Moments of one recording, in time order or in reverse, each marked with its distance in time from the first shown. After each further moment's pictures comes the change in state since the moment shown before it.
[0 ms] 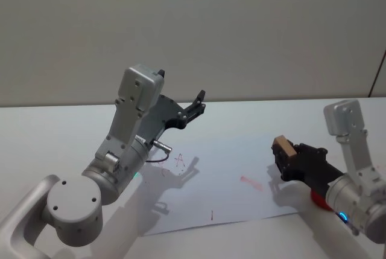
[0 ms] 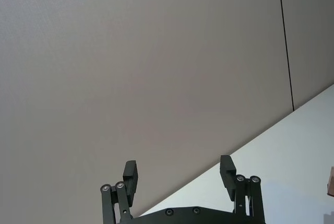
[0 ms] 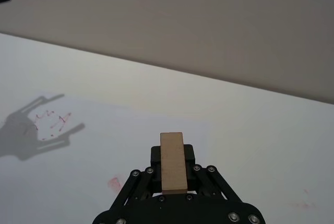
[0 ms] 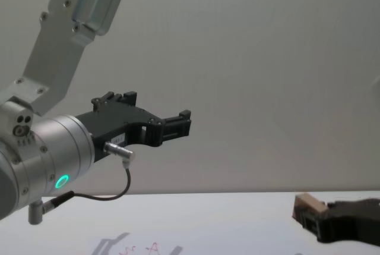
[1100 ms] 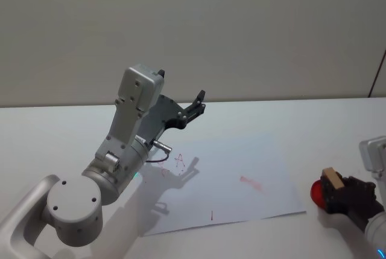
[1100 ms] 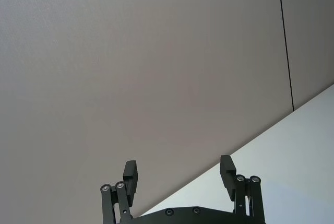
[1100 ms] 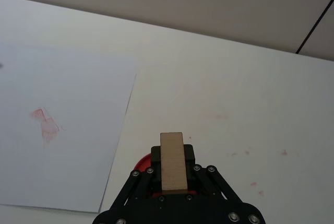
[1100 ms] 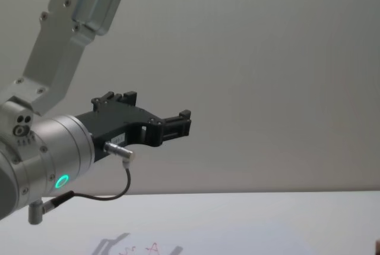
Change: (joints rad) left arm 0.000 0.000 0.000 0.000 0.000 0.000 0.000; right arm -0.175 0.105 0.035 -0.109 -0.003 0.040 -0.199
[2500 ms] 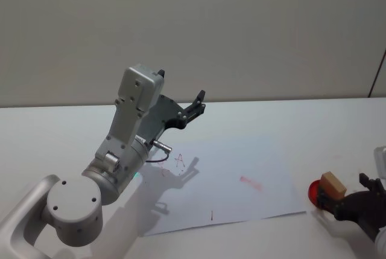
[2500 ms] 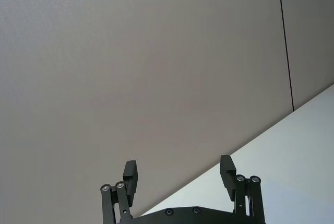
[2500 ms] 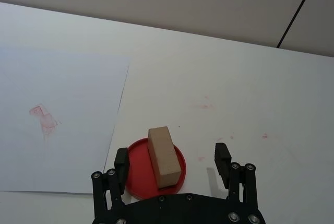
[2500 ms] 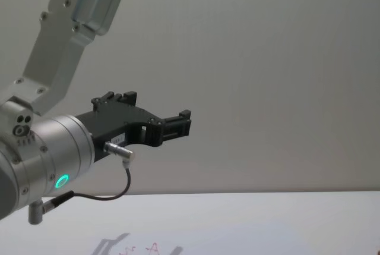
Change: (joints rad) left arm 0.000 0.000 0.000 0.000 0.000 0.000 0.000; right arm -0.079 0.034 0.004 -0.090 0.051 -0.008 -0.088
